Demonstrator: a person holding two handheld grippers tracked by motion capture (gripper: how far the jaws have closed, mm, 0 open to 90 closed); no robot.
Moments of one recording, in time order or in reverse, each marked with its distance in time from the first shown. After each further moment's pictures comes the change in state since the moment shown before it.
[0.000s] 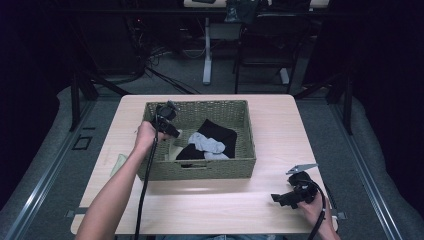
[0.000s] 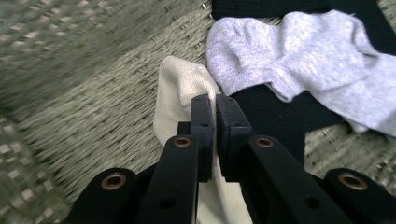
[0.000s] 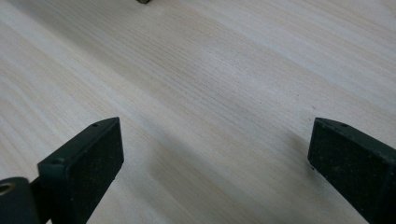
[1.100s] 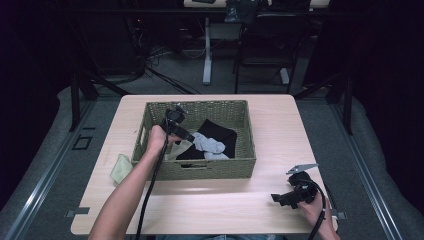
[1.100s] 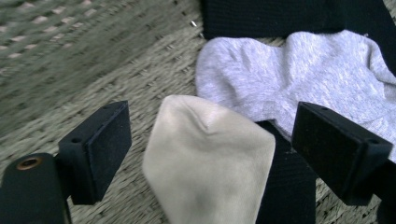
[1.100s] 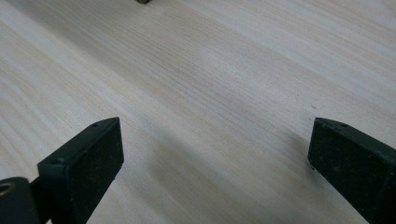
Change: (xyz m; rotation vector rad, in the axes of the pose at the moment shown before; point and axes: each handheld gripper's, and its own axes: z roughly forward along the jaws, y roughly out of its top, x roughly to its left) left arm -0.007 0.012 0.053 -0.004 -0.035 -0.010; right arm 0.000 0.000 0.000 0.001 -0.001 0.004
